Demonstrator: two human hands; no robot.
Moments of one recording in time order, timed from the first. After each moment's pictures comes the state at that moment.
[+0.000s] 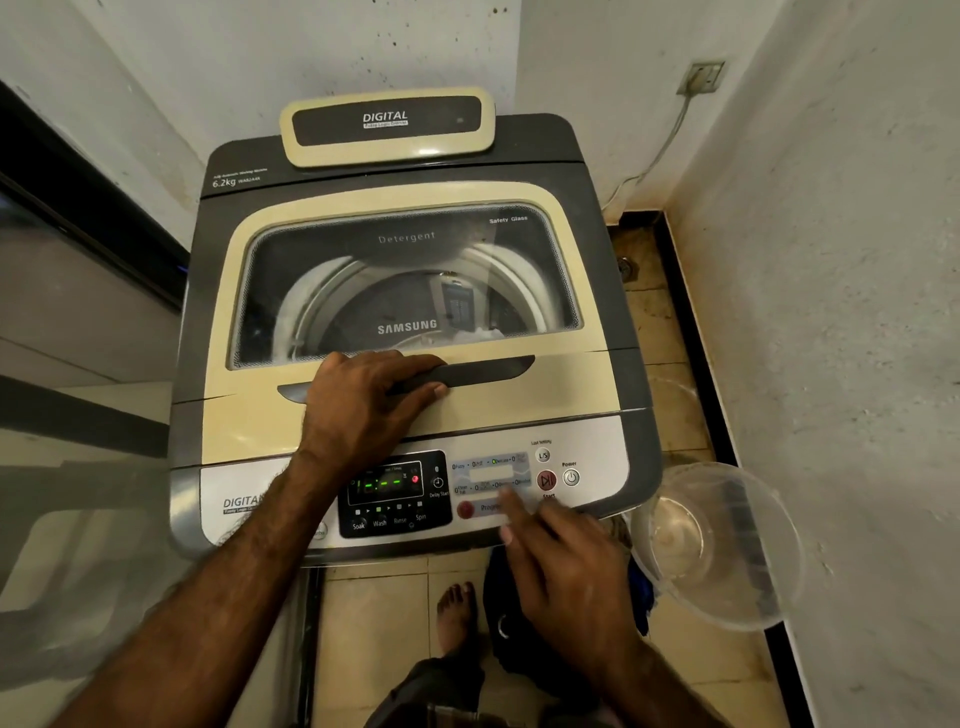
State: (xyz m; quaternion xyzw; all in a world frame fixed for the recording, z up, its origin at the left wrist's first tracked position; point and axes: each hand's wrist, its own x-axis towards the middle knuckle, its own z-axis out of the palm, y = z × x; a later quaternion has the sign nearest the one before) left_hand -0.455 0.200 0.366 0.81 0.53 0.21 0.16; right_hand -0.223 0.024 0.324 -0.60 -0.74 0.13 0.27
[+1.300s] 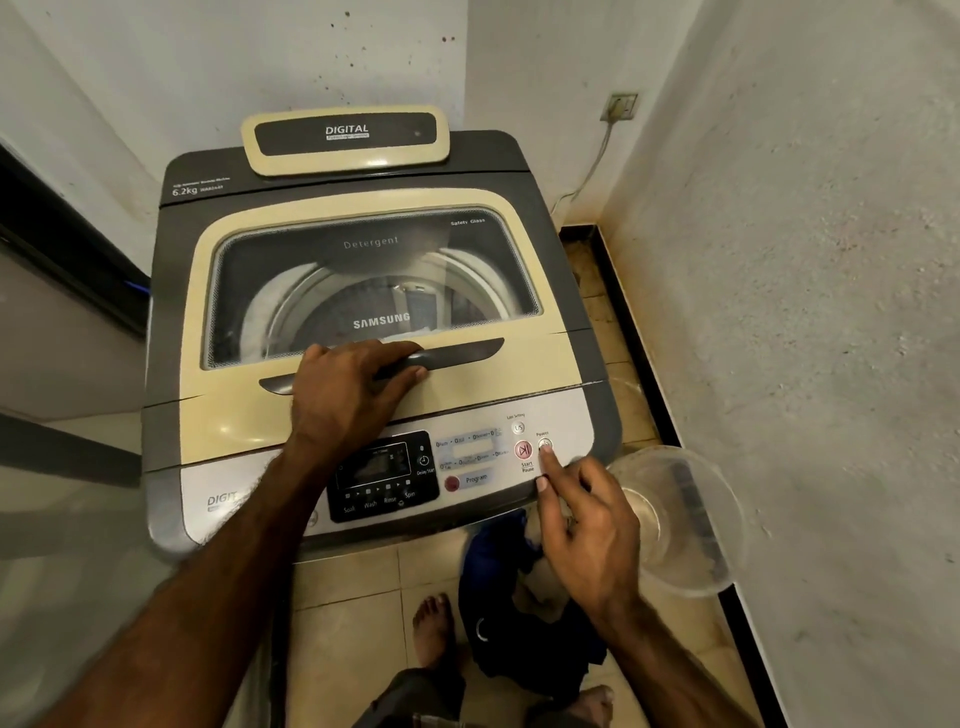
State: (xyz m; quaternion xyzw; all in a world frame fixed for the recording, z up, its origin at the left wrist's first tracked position) left_hand -0.451 0.191 0.376 0.81 0.53 0.22 0.14; right_hand -0.210 0.012 0.322 -0.72 -0.61 0.09 0.32
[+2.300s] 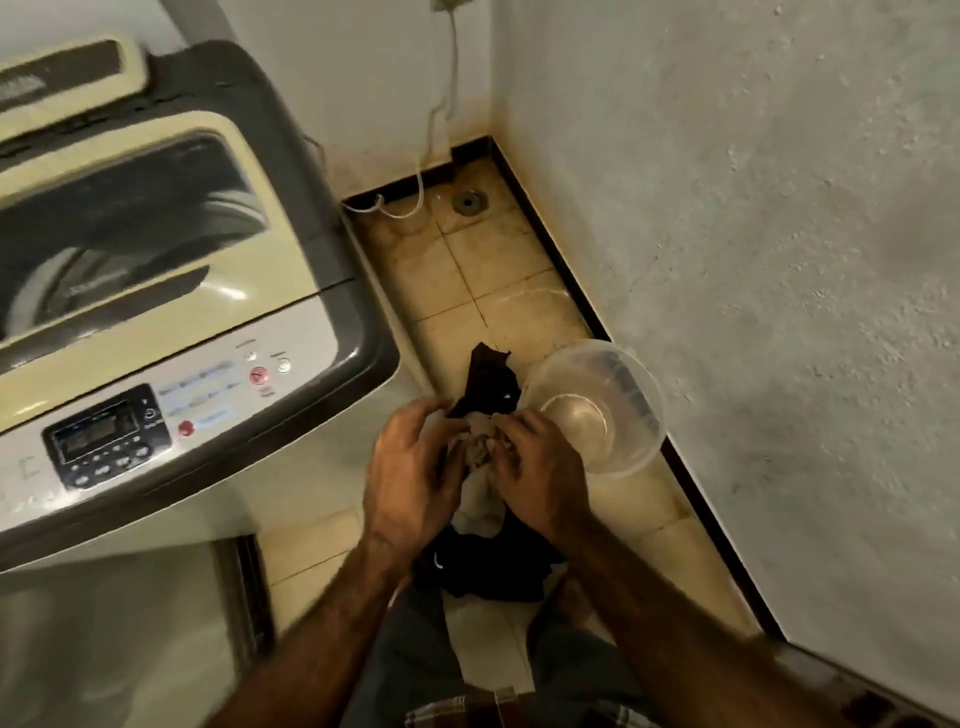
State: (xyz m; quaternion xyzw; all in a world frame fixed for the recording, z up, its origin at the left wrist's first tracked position) left_hand -0.197 -0.032 0.282 0.85 0.45 0.17 0.22; right_hand -0.029 -0.096 0.249 -0.75 -0.56 0.20 0.27
